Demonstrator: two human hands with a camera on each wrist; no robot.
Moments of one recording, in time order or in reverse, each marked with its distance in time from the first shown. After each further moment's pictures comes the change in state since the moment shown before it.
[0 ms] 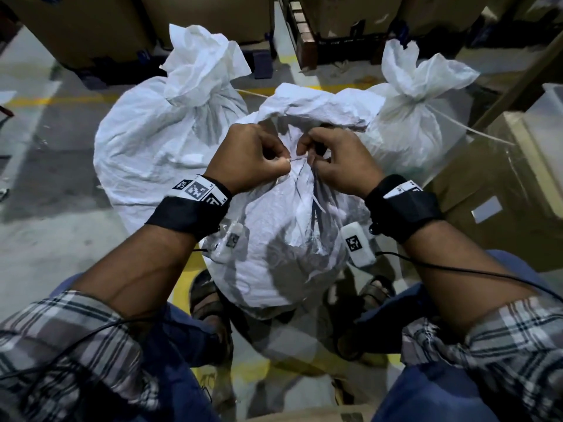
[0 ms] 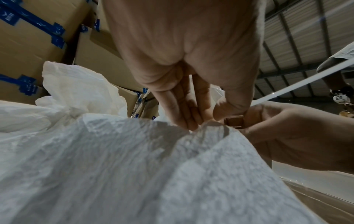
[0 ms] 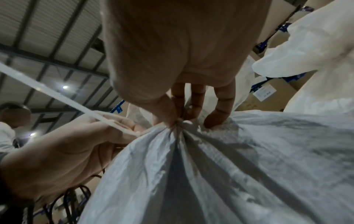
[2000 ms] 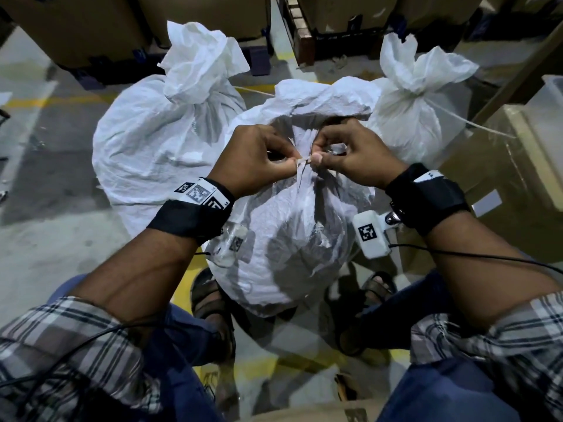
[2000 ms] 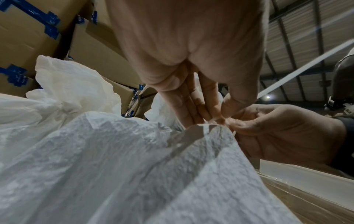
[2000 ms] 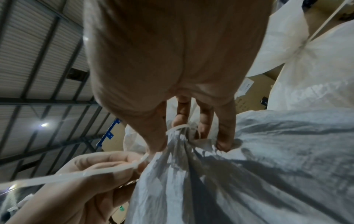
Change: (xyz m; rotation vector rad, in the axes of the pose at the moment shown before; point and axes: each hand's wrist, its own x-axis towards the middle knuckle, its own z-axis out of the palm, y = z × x) left_hand -0.005 0.004 0.006 -0.132 -0.030 0.052; right_hand -0.008 0.004 -0.022 0.059 -0.049 0.062
